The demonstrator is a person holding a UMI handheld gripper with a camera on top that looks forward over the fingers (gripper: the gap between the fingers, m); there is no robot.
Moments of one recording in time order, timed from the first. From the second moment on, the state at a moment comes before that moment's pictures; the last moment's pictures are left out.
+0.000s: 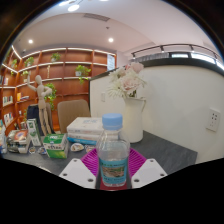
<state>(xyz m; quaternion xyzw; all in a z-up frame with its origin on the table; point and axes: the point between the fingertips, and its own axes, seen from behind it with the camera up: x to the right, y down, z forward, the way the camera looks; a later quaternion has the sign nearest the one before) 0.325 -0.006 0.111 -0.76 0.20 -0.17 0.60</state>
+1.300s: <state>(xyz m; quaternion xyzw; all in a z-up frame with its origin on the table) 0.139 -0.152 0.132 -0.80 0.10 -0.07 0.59</state>
